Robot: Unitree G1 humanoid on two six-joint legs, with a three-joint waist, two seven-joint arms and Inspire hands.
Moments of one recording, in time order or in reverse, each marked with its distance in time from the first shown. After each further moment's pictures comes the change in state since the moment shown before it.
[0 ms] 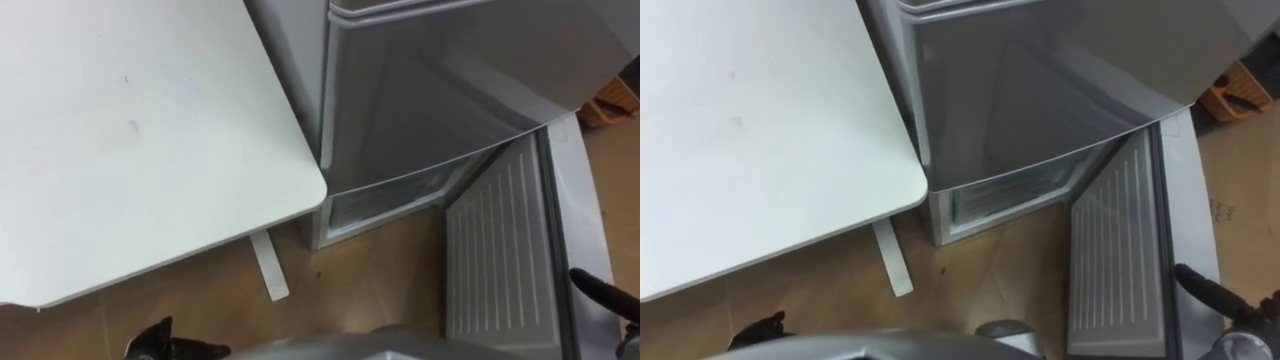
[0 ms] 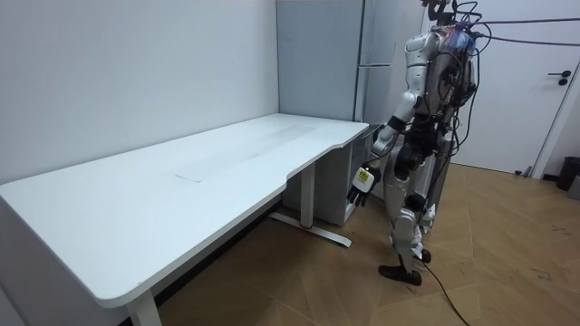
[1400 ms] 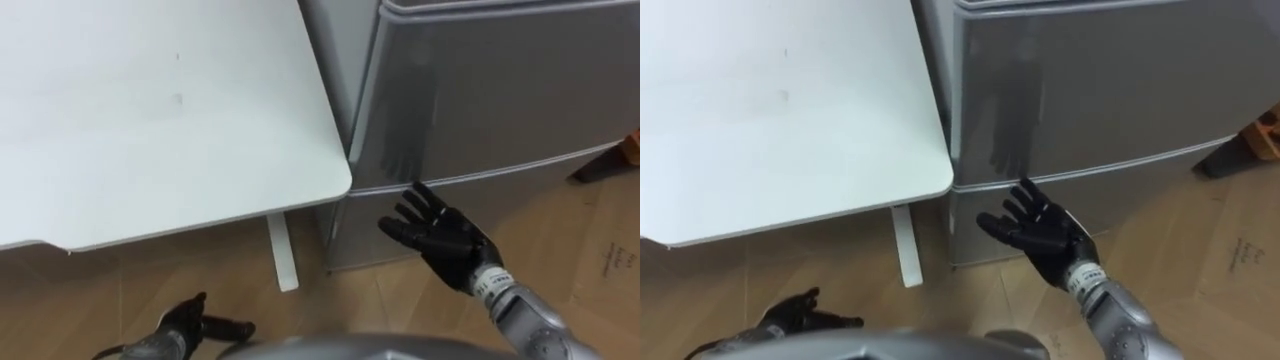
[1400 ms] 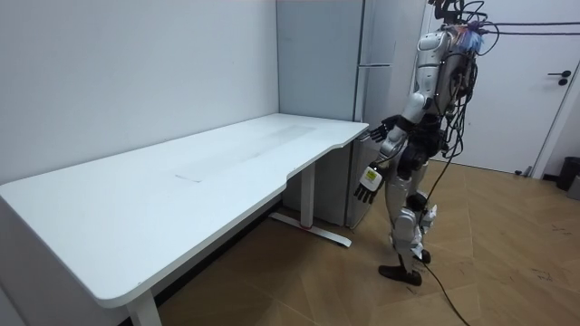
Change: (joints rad) left arm -0.074 -0.011 -0.218 0.018 -0.103 -0.021 -0.011; right arm -0.020 -0.007 0.590 -0.244 0.288 0.058 0.616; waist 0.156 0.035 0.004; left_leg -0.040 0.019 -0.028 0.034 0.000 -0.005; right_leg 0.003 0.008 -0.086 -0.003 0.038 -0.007
